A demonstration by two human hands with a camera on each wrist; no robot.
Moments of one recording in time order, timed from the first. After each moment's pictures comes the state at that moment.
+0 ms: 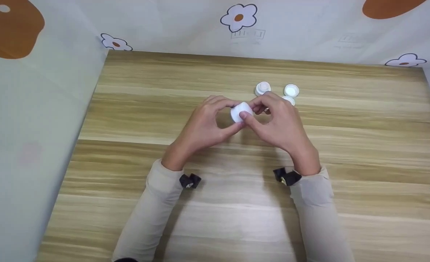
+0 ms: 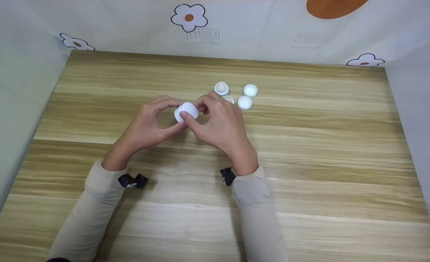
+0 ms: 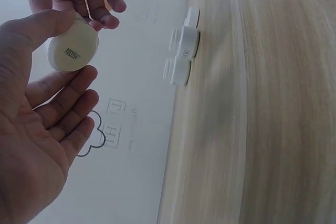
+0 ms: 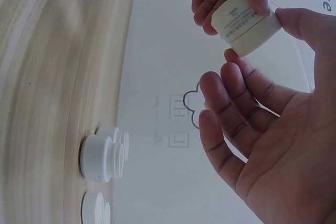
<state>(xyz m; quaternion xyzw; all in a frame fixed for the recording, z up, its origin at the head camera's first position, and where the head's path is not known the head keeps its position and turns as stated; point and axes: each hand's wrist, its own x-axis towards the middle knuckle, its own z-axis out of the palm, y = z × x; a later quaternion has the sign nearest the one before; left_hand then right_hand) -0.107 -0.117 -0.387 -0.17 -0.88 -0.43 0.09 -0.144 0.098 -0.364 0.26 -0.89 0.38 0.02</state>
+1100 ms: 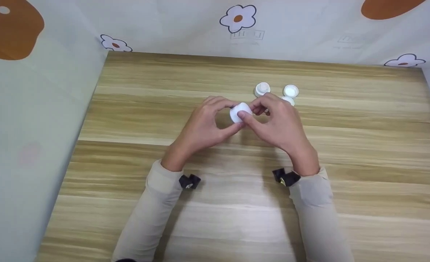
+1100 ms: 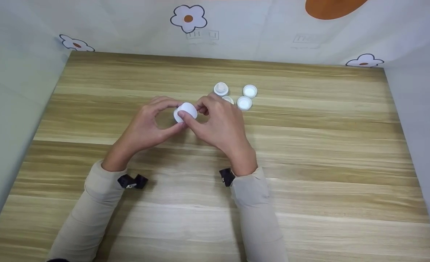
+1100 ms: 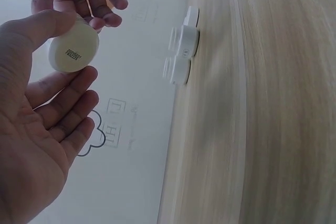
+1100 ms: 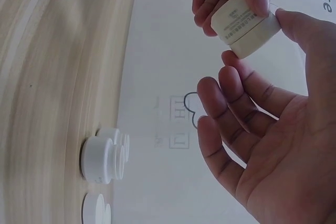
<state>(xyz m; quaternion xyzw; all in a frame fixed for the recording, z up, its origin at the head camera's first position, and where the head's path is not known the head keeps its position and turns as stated) -0.107 -0.117 -0.387 -0.17 -0.88 -0.43 0.09 -0.143 0.097 -0.364 0.24 -0.90 0.36 0.02</state>
